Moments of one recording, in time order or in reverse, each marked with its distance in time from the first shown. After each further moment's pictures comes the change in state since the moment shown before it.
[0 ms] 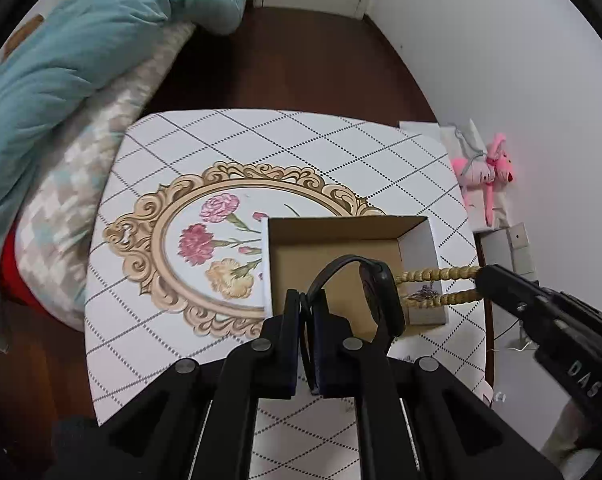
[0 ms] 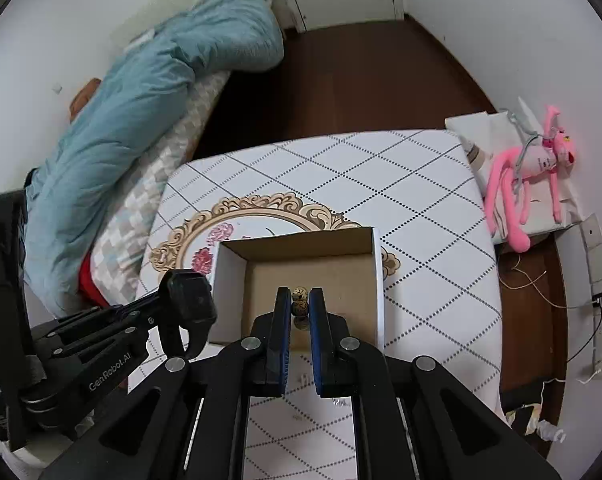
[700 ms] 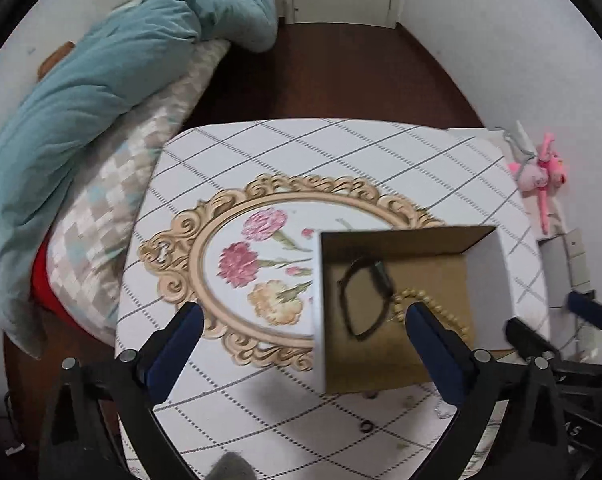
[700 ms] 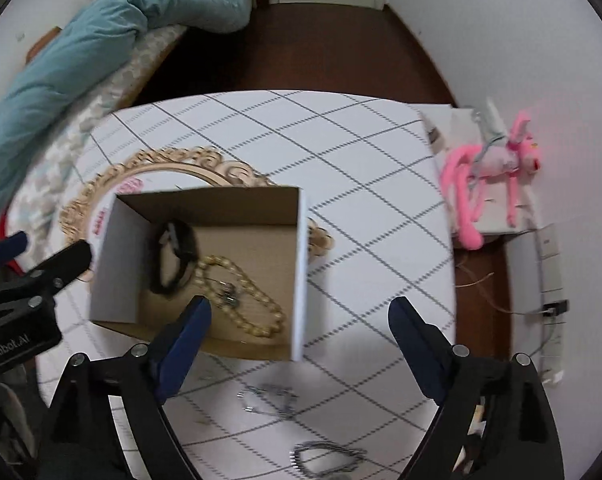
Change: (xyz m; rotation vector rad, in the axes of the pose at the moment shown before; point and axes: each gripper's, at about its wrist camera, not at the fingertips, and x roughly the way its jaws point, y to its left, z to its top) left arm 0.023 0.006 -0.010 0.015 -0.091 0.227; right arm 0.057 -0.031 -0.026 -0.104 0.063 -0.278
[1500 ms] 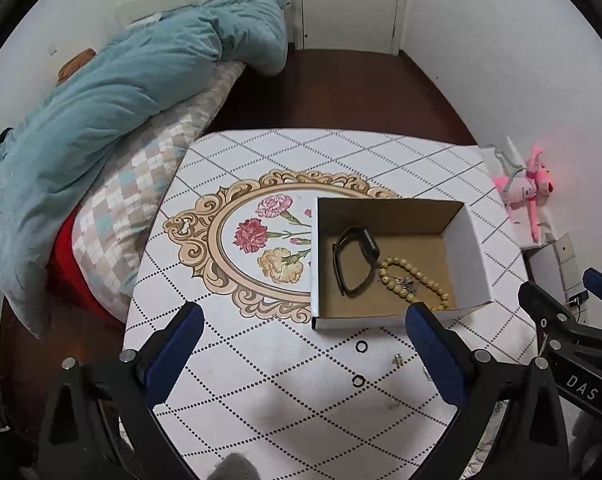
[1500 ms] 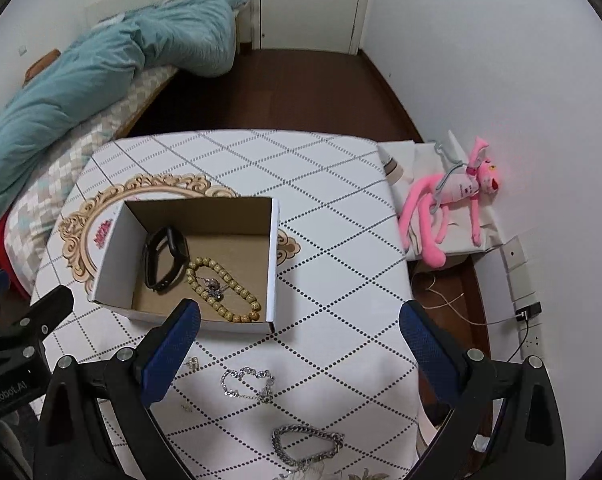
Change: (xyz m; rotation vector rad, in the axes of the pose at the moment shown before) left arm -0.056 -0.002 -0.057 -0.029 -0.115 -0.006; right arm -0.060 -0.009 -0.044 0.026 -0.200 -0.071
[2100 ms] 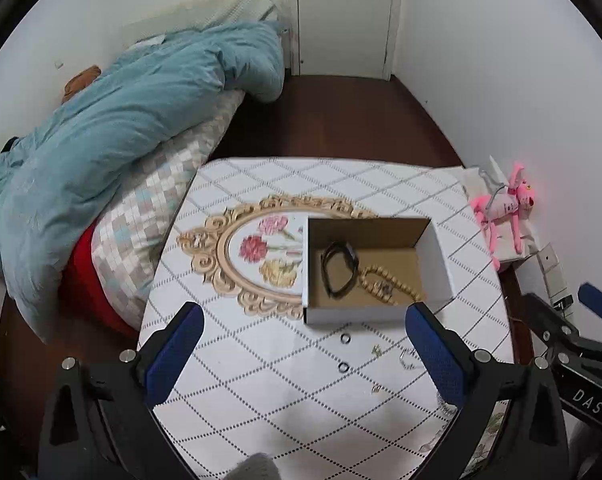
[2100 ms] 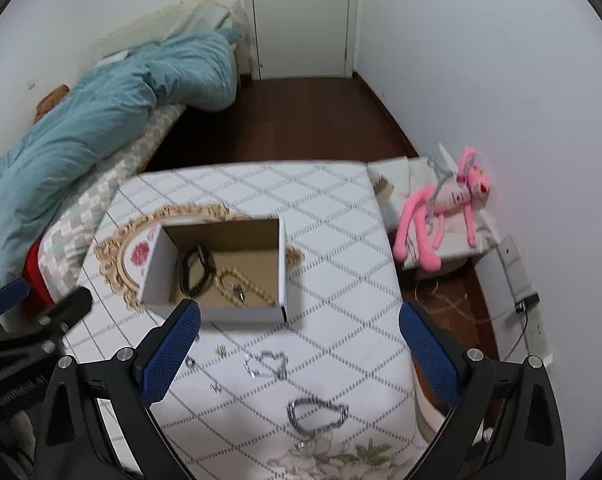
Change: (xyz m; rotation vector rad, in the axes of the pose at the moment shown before) left arm -0.049 0.000 -0.015 -0.003 -0.071 -0.013; right arm -0.066 -0.015 -0.023 0.073 -0.067 0.050
